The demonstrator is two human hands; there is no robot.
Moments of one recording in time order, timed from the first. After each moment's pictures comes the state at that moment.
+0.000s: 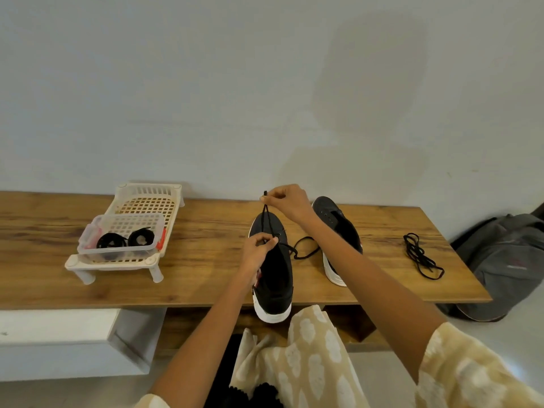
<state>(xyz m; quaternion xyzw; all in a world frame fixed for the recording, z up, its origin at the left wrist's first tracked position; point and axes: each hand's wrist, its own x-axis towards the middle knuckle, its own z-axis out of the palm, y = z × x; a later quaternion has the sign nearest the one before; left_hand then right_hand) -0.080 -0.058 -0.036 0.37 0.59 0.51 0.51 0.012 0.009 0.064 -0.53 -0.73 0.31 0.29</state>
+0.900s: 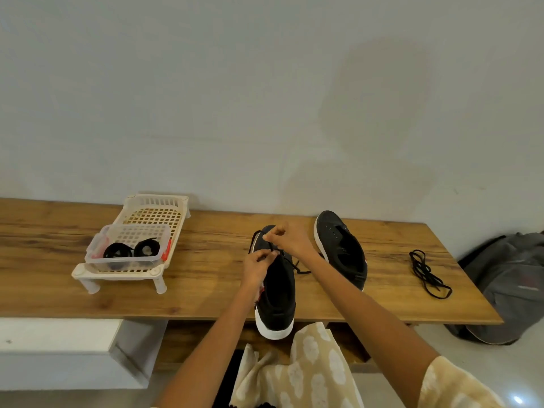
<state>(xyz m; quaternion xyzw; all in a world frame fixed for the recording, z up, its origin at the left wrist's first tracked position) -0.083 -0.057 -0.049 0.33 0.61 0.51 0.51 0.011 -0.004 0.018 -0.56 -0.73 0.32 0.21</state>
